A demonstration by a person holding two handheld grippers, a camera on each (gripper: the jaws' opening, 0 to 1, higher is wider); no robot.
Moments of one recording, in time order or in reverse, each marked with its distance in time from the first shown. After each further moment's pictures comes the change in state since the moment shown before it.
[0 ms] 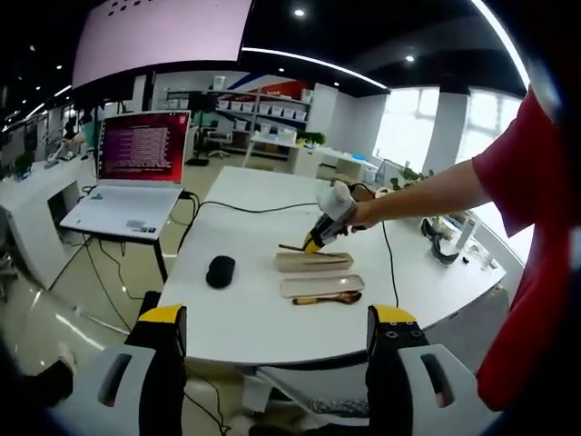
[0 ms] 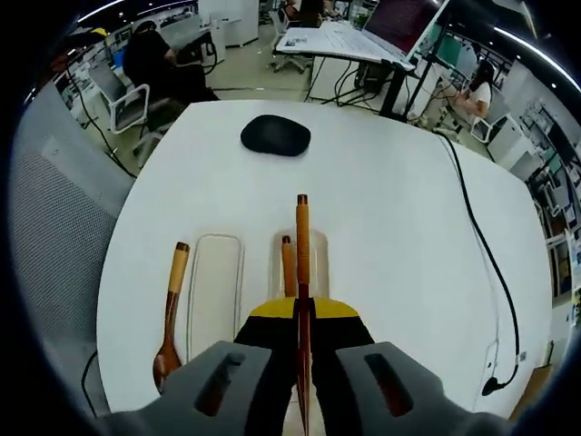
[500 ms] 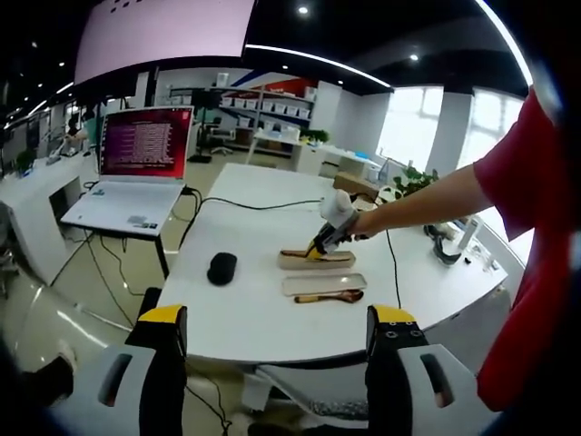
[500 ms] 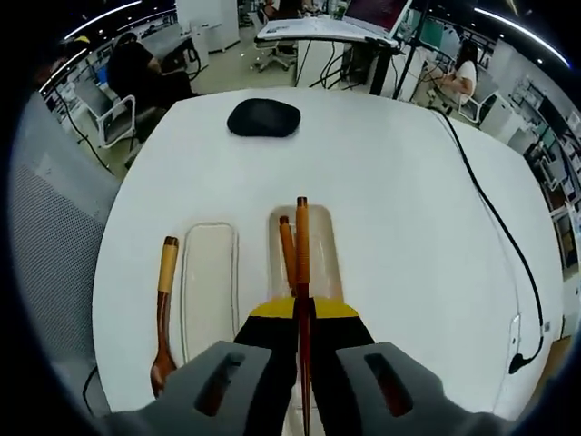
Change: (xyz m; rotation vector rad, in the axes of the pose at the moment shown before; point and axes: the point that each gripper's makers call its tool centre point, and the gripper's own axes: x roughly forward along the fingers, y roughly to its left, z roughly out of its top) left arm 0.002 0.001 -0.003 -0.010 0.011 0.011; right arm 0.023 -0.001 -0.021 0.085 0.011 -0.002
